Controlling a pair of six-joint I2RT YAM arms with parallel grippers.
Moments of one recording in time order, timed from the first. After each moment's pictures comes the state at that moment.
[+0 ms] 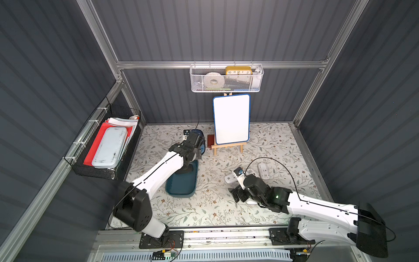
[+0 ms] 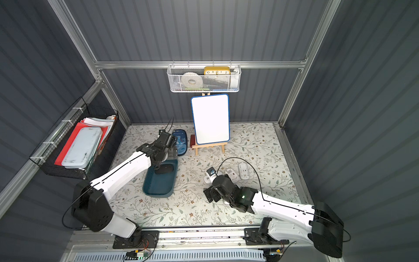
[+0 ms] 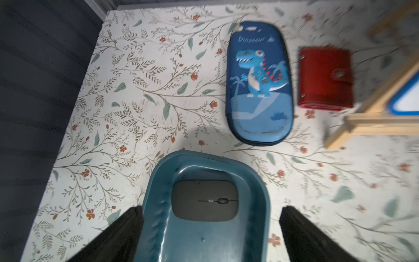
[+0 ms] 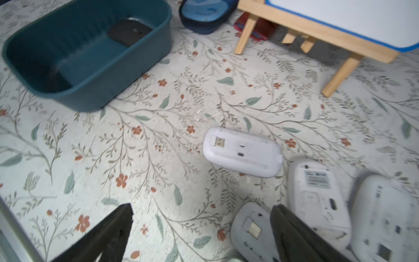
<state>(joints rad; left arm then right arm) -0.52 1.47 1.26 -0.71 -0.44 -0.42 0.98 1.14 0.72 -0.33 0.30 0.27</state>
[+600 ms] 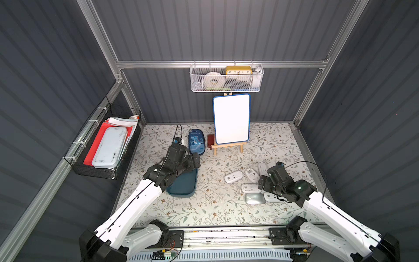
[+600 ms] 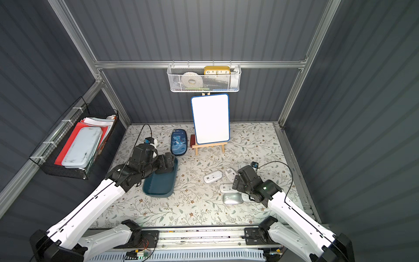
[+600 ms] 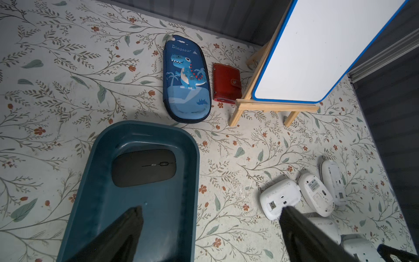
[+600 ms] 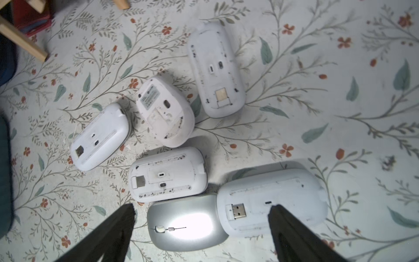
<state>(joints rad) -0.52 1.07 1.00 -0.61 -0.13 -0.50 0.51 0.90 0.66 -0.82 0.22 0.86</state>
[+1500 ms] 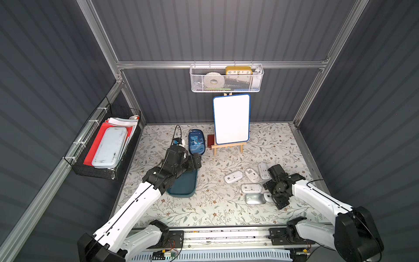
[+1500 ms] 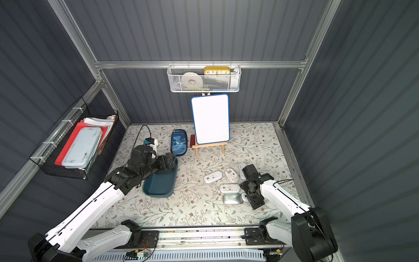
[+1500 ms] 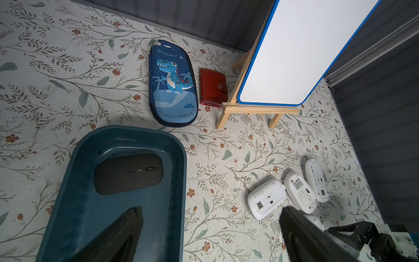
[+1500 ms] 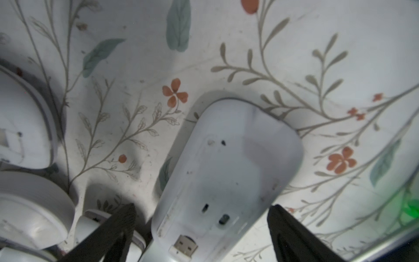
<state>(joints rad) -0.52 1.05 0.97 -0.55 -0.08 -0.50 0.29 1.20 0.59 -0.82 0.04 1.44</state>
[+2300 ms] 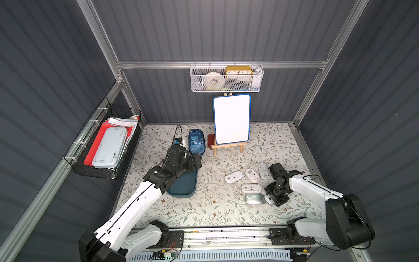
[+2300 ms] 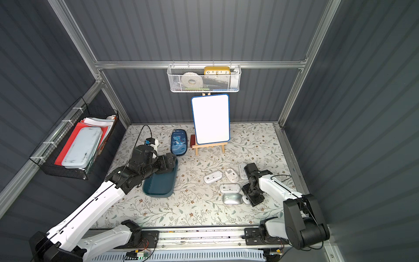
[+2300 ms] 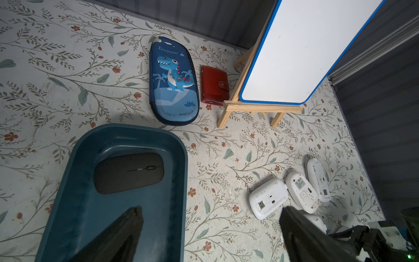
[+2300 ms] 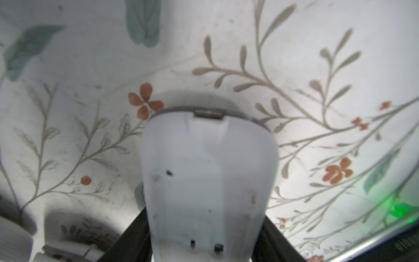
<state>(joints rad) -0.52 1.06 0.97 -0.55 -0.08 -0.50 0.22 1.29 0.61 -0.83 -0.02 1.32</state>
